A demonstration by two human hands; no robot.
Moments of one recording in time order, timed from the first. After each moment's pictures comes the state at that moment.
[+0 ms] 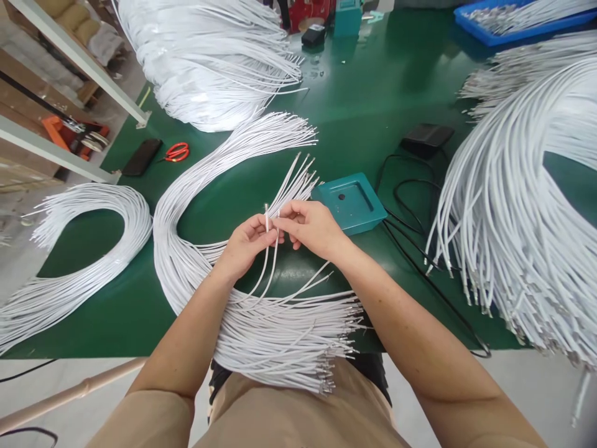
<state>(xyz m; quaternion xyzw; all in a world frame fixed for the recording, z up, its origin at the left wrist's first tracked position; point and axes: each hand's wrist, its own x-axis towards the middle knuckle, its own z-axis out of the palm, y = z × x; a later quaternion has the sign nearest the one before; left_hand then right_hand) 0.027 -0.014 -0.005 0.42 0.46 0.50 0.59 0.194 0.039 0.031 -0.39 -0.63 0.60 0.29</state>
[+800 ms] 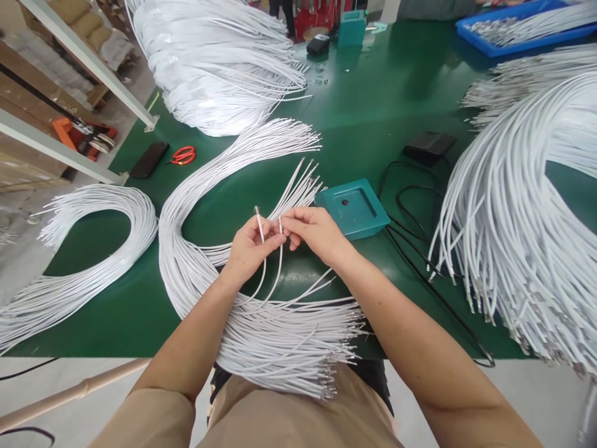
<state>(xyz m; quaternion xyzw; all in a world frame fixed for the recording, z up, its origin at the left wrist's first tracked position) 0.035 -0.014 -0.005 0.48 0.47 0.55 0.49 0.191 0.039 0.030 -0.34 -0.54 0.70 0.33</state>
